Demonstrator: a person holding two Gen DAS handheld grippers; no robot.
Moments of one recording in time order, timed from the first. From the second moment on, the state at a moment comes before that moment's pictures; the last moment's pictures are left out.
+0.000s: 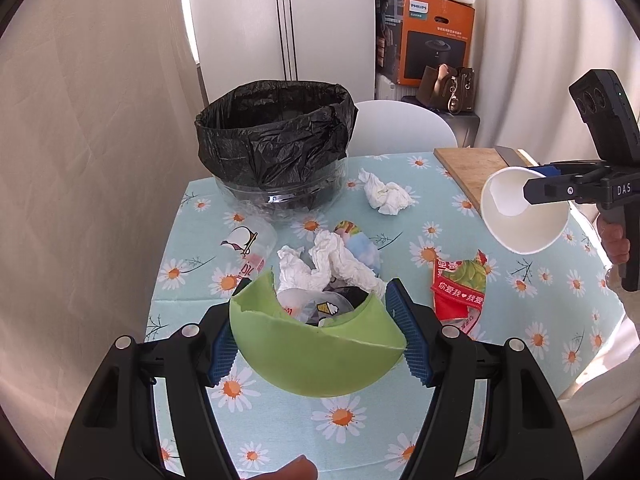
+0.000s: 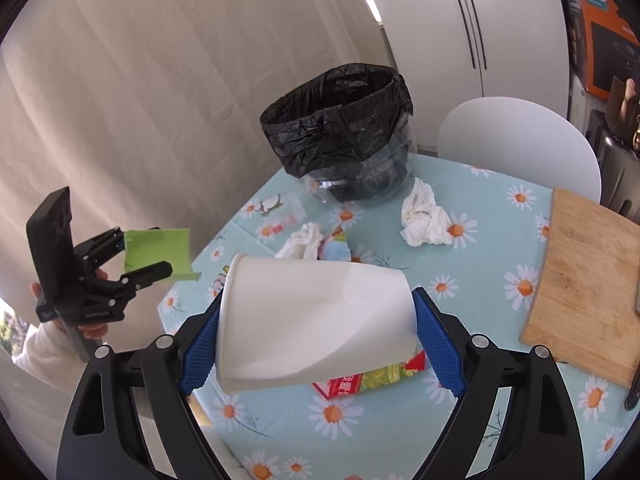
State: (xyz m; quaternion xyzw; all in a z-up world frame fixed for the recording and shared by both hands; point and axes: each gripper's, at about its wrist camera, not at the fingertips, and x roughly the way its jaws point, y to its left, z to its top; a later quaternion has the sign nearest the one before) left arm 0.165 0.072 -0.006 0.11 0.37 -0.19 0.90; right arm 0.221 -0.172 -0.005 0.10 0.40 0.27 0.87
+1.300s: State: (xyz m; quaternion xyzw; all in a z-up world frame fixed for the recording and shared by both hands) left arm 0.416 0.062 0.036 0.17 0.28 -0.25 0.91; right arm 0.457 -0.111 0.086 0.13 0.30 0.21 0.92
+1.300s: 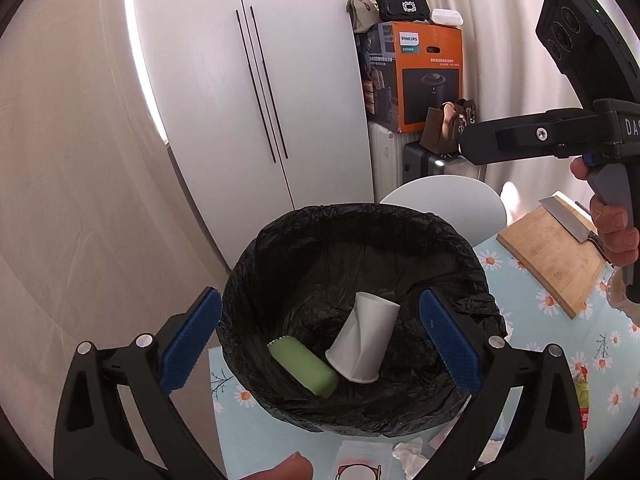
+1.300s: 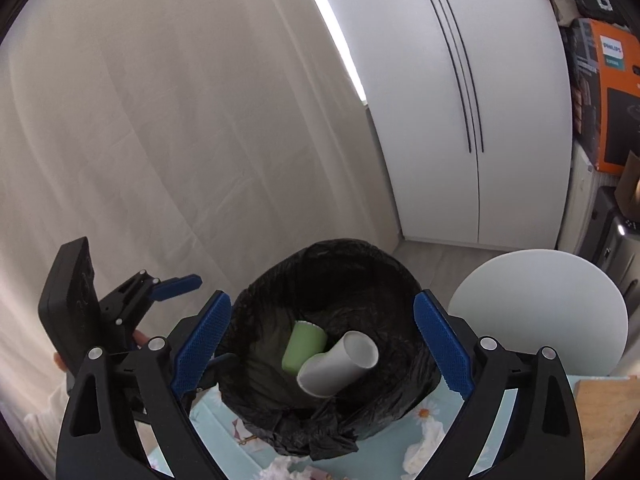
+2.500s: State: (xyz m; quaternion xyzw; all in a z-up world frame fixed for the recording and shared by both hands) left arm 0.227 0.059 0.031 0.15 0.32 -0.13 0.92; right arm 0.282 -0.156 0.078 0.03 0.33 0.15 0.93
